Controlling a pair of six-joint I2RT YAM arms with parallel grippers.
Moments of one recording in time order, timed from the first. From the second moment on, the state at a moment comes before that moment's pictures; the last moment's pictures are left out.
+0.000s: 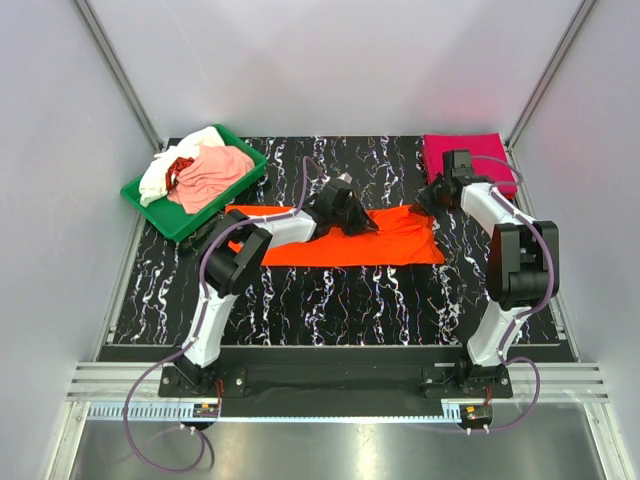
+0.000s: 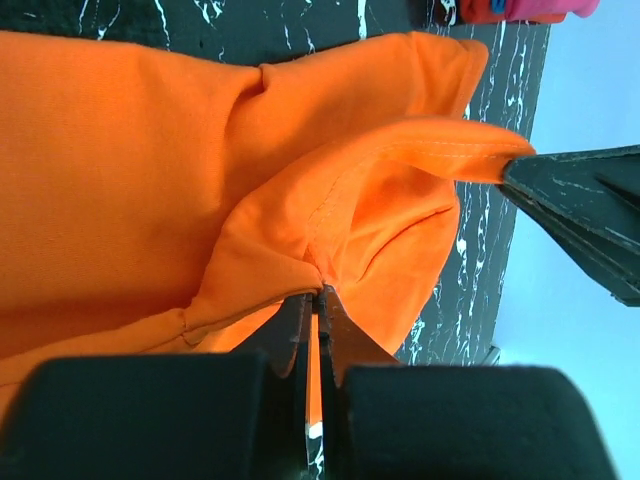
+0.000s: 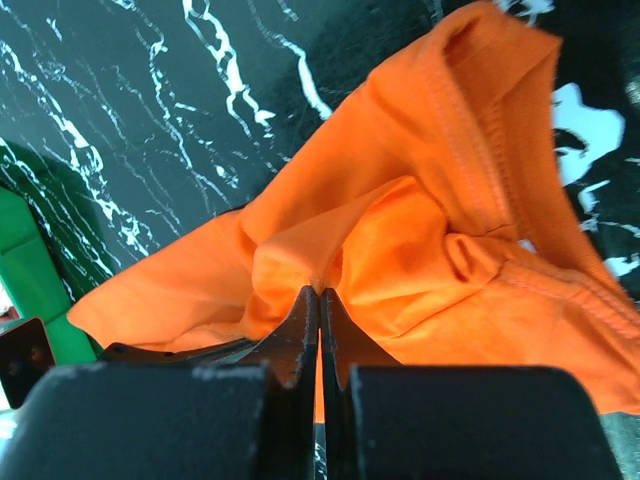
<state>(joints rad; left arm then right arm) -0.68 2.20 1.49 0.09 0.27 -1.02 0.07 1.83 1.33 -0.46 -0.18 0.86</state>
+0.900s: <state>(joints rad) -0.61 2.07 1.38 0.03 0.40 -1.01 0.03 1.82 1.24 -0.47 -0.20 0.75</state>
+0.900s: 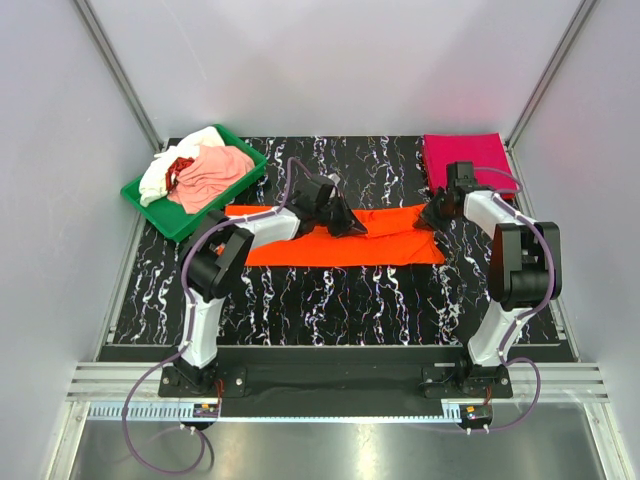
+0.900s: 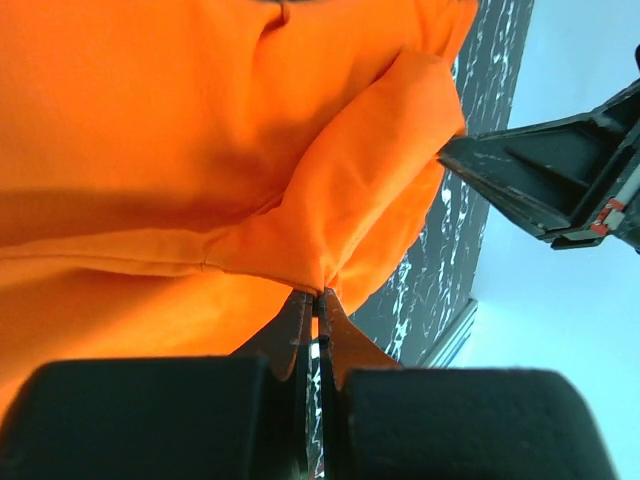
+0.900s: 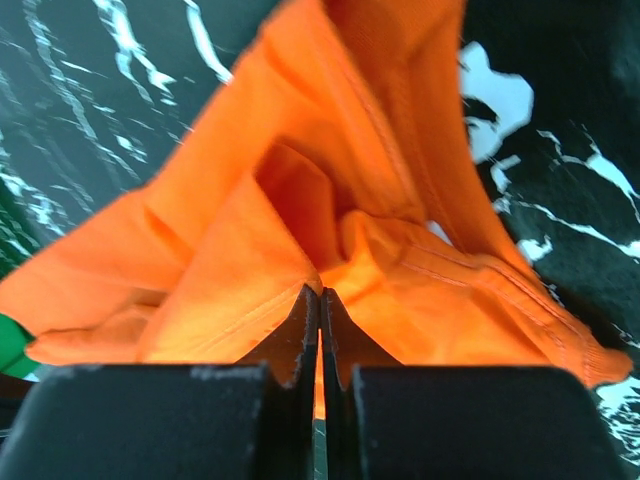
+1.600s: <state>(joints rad) -0.61 2.06 1.56 -0.35 0.30 -0.79 0.04 1.75 1.29 -0.54 -0.23 0.69</state>
